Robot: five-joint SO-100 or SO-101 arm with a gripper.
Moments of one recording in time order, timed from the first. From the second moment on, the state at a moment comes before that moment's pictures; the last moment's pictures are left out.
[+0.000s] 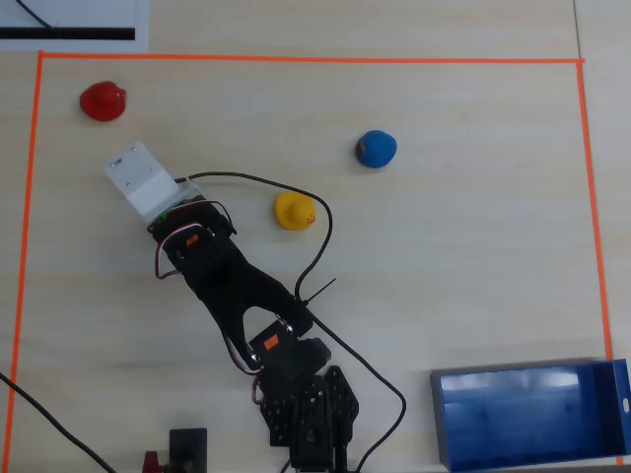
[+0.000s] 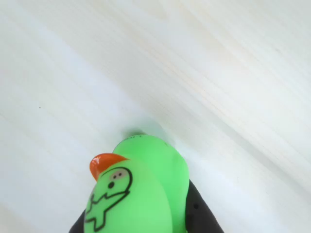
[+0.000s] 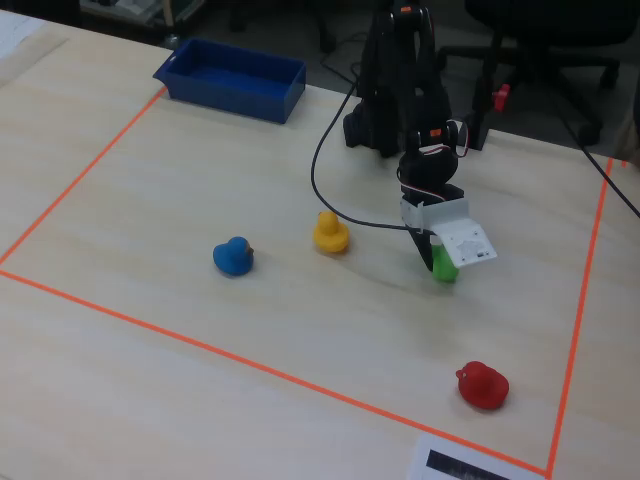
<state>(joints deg) -33.1 89.0 122.1 23.0 -90.2</state>
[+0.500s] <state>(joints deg) -17.6 115.3 120.7 35.3 -89.5</state>
